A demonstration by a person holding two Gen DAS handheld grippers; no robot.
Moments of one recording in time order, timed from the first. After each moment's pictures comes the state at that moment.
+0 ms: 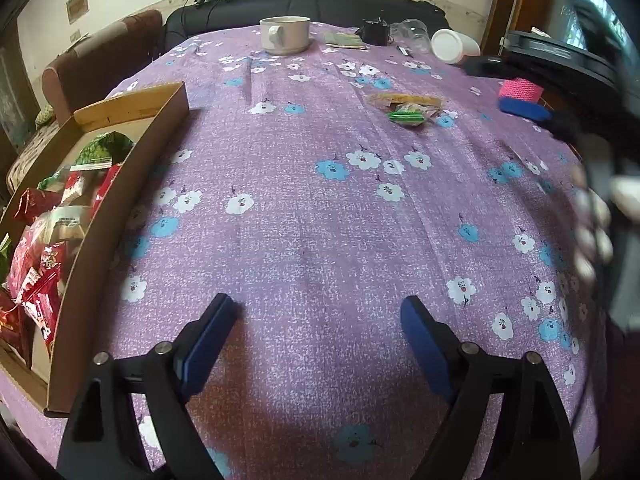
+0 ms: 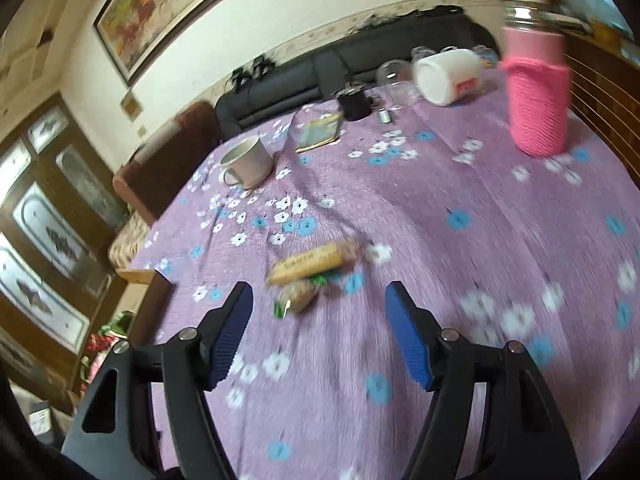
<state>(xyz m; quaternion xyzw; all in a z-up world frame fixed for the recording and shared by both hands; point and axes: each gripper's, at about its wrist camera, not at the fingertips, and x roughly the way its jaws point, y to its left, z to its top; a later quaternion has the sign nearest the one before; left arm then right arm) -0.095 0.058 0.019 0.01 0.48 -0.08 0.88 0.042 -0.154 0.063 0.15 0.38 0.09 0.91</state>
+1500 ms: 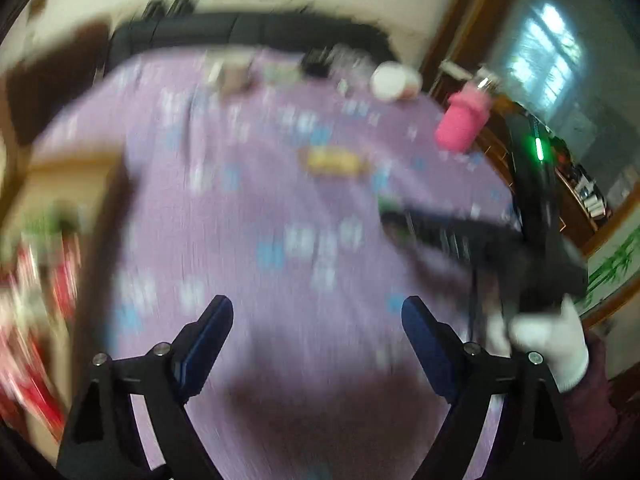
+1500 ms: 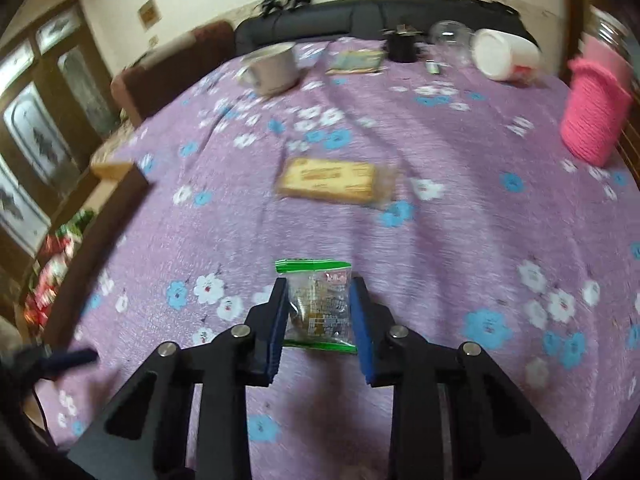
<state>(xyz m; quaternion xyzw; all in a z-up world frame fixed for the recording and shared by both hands) -0.048 0.059 0.083 -0.01 0.42 -0.22 0.88 0.014 -0.125 0.030 0.07 0.44 0.10 0.89</state>
